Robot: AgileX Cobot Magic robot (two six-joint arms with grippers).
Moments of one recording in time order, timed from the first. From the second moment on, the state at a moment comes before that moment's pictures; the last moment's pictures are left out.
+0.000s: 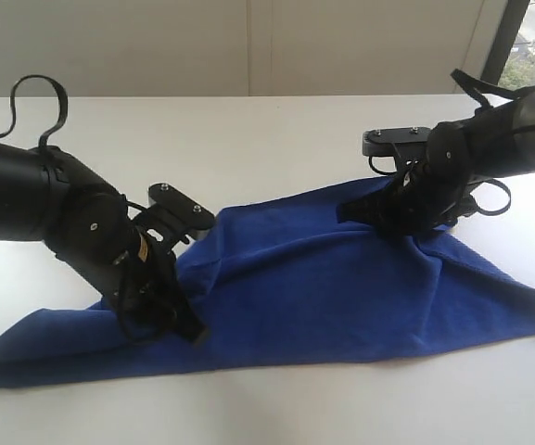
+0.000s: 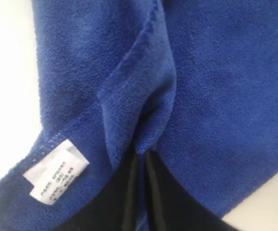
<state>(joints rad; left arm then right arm) -0.71 1.70 -0.90 0.07 0.52 -0.03 0.14 2.00 -1.11 -0.03 0.33 0.18</state>
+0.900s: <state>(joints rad) -0.52 1.64 -0.93 0.07 0.64 -0.08 0.14 2.00 -1.11 -0.03 0.33 0.18</state>
